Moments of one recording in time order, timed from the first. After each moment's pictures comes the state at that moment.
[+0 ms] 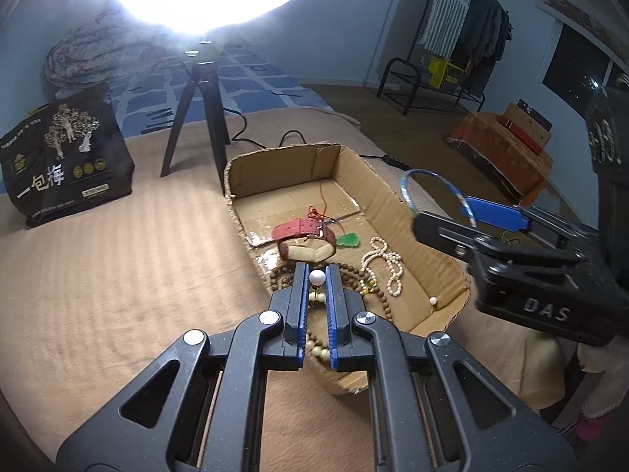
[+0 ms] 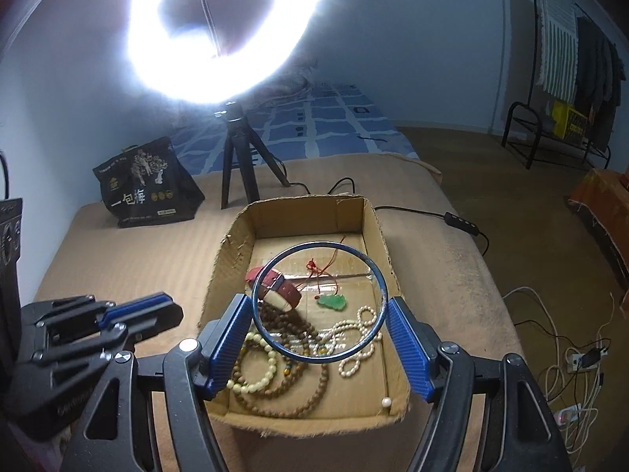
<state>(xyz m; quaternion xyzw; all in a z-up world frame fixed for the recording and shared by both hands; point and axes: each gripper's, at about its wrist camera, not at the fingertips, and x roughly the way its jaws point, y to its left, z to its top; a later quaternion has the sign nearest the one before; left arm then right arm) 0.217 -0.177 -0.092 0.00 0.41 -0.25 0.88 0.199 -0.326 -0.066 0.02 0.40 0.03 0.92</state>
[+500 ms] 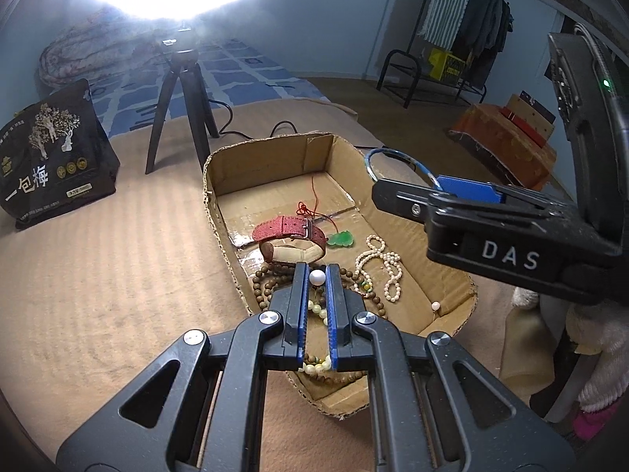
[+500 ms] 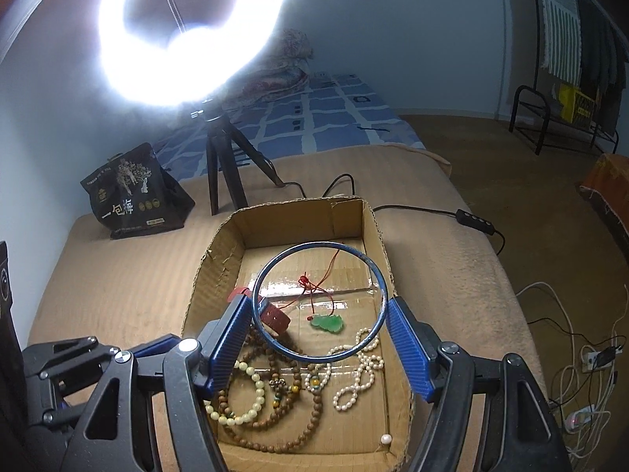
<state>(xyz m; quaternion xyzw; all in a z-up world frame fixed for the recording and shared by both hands) 0.226 -0.199 -0.107 0.01 0.42 -0.24 0.88 0.238 -0.341 -0.084 0.06 0.41 0.04 0.91</state>
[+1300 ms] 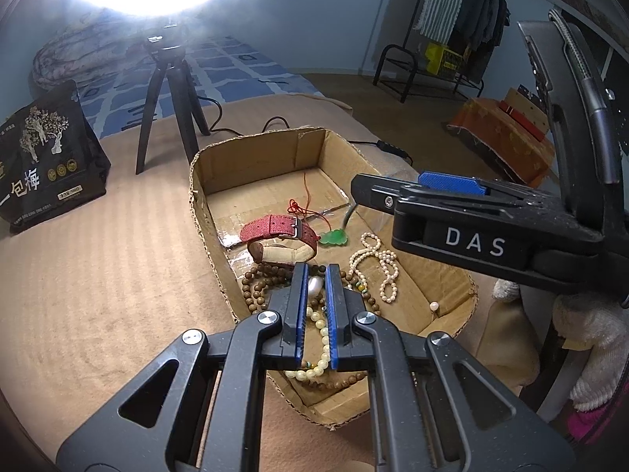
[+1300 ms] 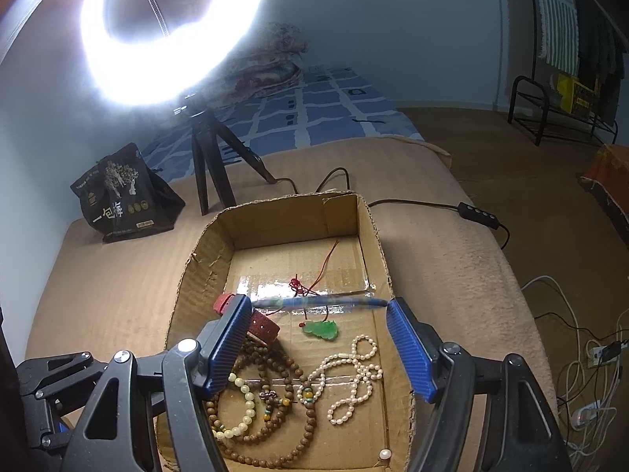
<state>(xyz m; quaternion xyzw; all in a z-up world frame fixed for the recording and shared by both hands) 0.229 -0.210 -0.113 0.01 0.42 -0.25 0.87 0.250 -0.343 -0.095 0.06 0.42 0.03 0.91</state>
